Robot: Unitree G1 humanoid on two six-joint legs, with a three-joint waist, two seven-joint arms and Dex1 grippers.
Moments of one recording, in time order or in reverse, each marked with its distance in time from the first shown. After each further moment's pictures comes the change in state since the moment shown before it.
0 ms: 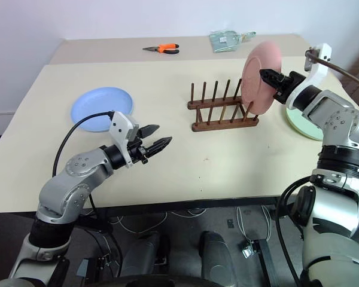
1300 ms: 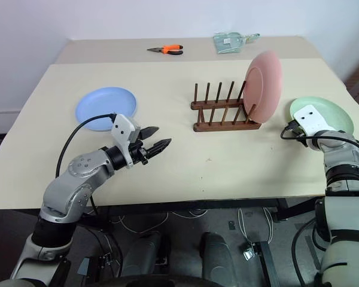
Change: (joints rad) left arm 0.008 -0.007 -0.007 0.030 0.054 -0.028 -0.016; right arm 0.039 -0.174 0.450 0.754 -0.768 -0.824 -0.167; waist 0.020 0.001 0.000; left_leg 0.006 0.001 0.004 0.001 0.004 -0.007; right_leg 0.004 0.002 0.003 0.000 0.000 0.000
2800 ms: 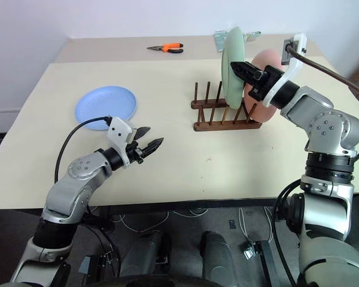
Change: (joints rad) left arm 0.028 -0.008 0.012 0.075 0.097 -0.080 0.021; right arm 0.015 0.225 -0.370 -0.984 1.107 0.890 0.066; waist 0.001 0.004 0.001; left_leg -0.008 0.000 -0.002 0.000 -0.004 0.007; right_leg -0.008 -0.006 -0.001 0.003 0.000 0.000
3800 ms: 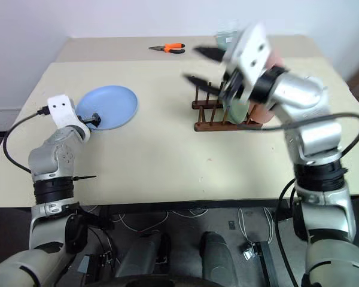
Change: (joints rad) left arm -0.369 -0.107 0.489 0.500 0.068 0.328 0.629; right arm 0.073 -0.031 0.377 -0.431 -0.509 -0.562 0.294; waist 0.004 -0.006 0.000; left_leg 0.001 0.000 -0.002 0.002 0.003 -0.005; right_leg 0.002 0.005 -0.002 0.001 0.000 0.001
